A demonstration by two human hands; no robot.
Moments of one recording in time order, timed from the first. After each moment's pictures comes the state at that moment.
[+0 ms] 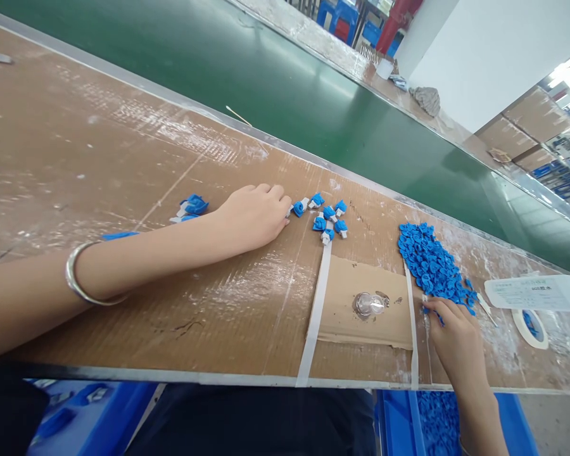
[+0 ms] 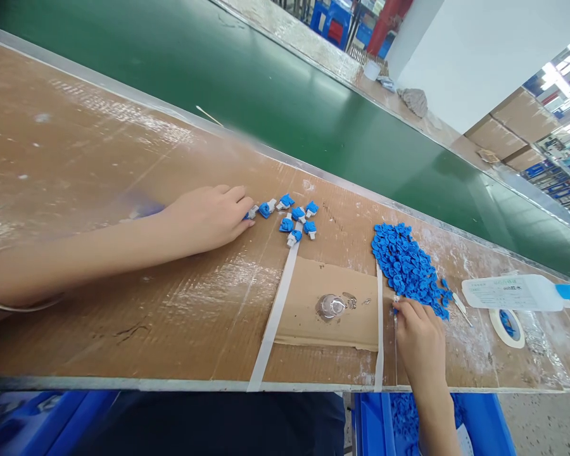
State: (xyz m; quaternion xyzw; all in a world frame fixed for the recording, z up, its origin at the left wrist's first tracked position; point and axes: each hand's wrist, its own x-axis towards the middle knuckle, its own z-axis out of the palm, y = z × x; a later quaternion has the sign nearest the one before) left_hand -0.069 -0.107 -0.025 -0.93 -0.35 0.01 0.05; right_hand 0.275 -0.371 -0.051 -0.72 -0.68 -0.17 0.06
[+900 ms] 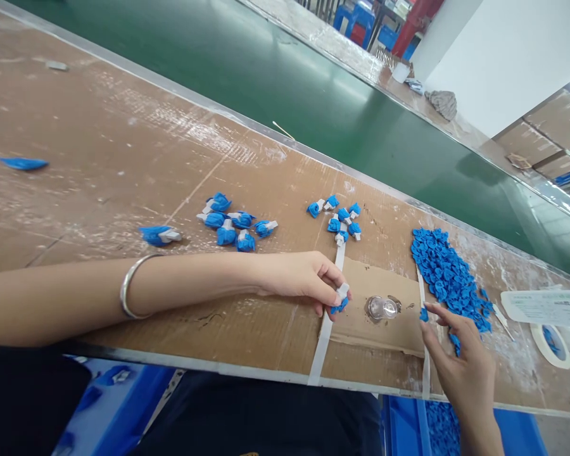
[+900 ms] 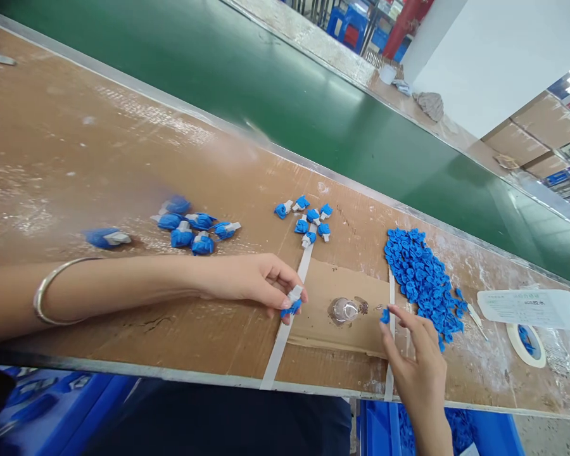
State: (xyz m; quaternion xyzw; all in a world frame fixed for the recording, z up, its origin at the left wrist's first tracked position) left_hand -0.052 -0.160 -0.038 -0.53 -0.17 0.04 -0.83; right_hand 0.215 -0.368 -0.036 -0.72 -0.65 -0.09 0.23
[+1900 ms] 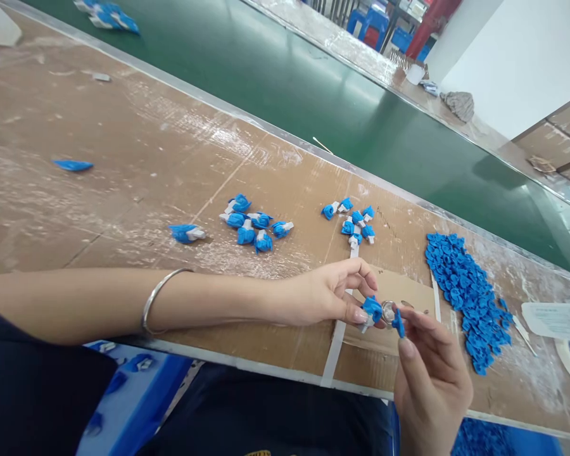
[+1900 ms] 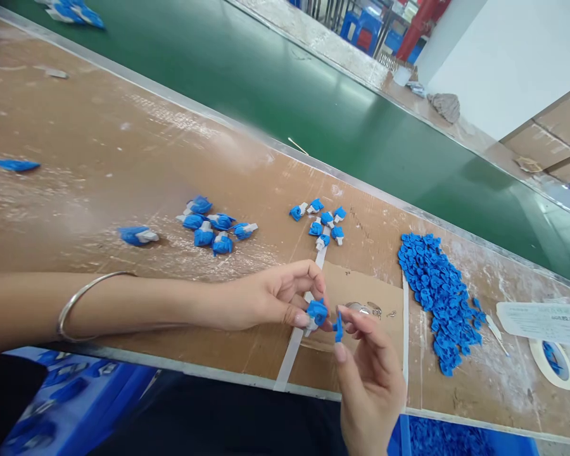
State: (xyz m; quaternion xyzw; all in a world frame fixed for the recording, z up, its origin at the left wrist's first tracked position) left_hand -0.054 -0.195 -0.038 -0.39 -0.10 -0.14 -0.90; right_hand 0.096 -0.342 -0.043 -0.60 -0.48 0.17 0.62
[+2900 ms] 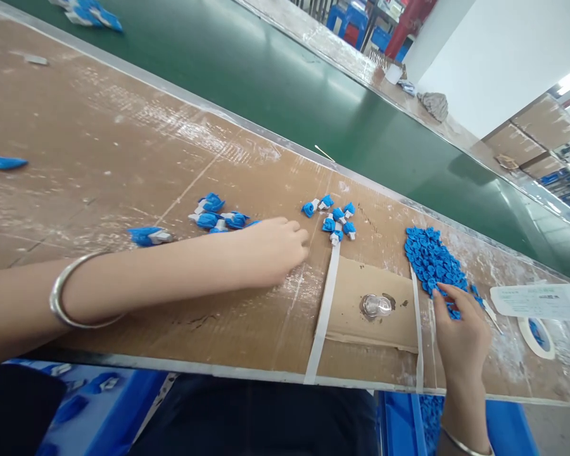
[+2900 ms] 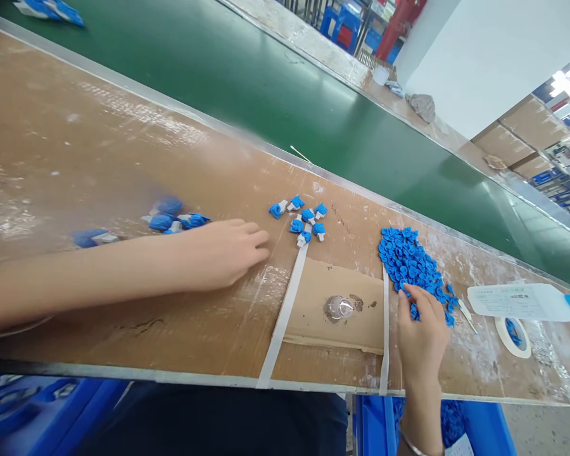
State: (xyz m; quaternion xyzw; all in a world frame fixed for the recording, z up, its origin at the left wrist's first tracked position) left_hand -0.075 -0.143 -0.006 -0.98 -0.17 0.10 -0.03; right_hand 0.228 -0.335 -0.036 -0.75 -0.58 -0.21 0.25
